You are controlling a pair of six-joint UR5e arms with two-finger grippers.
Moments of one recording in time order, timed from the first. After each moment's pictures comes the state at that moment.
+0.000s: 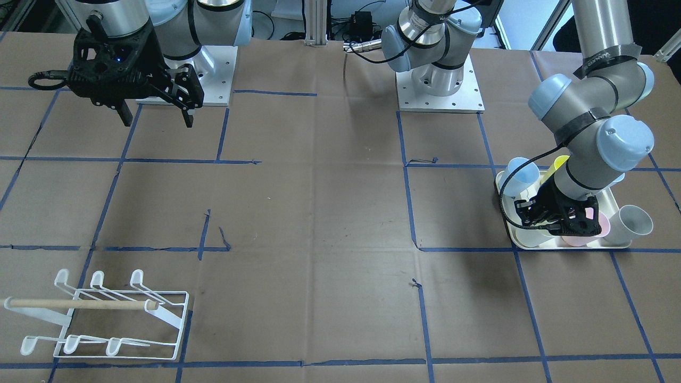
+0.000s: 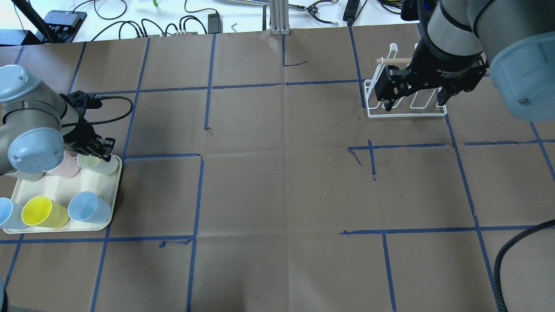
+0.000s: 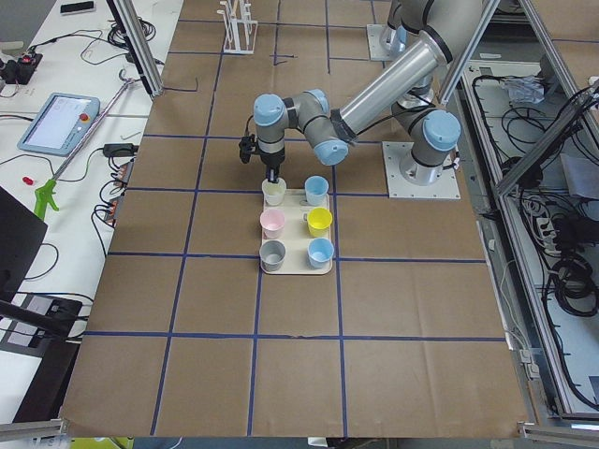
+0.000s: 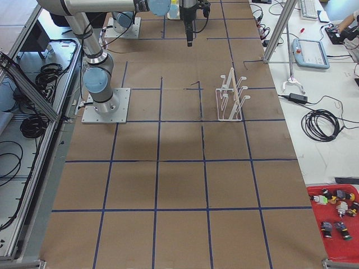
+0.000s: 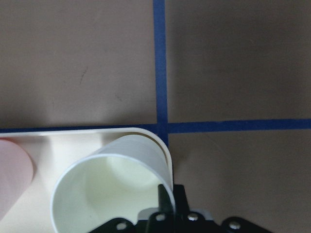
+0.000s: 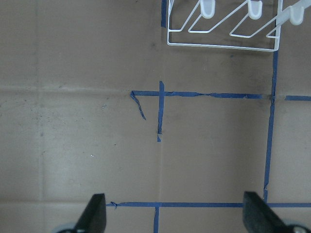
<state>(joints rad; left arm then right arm) -1.13 -1.82 -1.96 -0.93 1.61 0.49 1.60 -1.65 1.65 -1.64 -1.61 -0.01</state>
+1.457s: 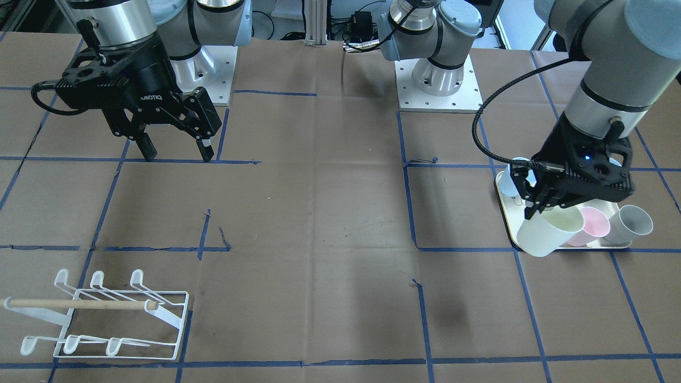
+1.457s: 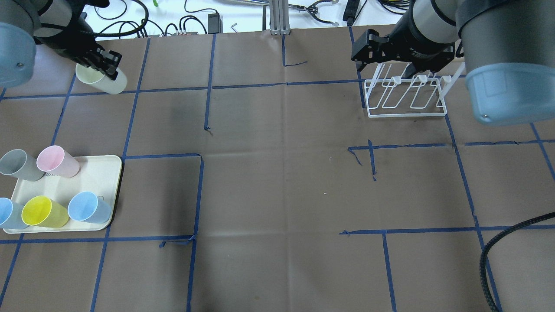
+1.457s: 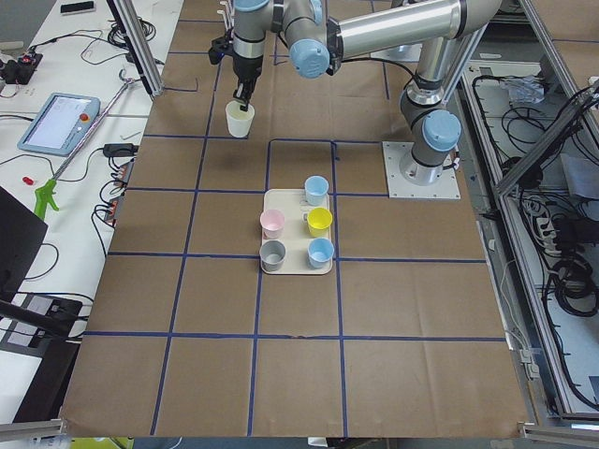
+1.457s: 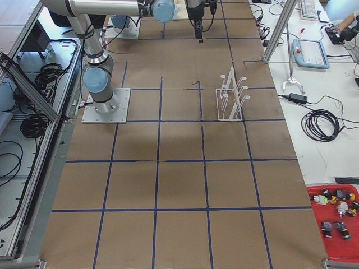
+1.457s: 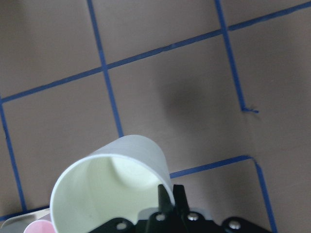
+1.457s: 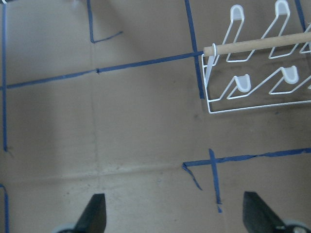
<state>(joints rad) -1.40 -1.69 -1.56 -1.24 1.47 0.49 1.60 -1.63 1.72 -2.05 -1.41 0.26</state>
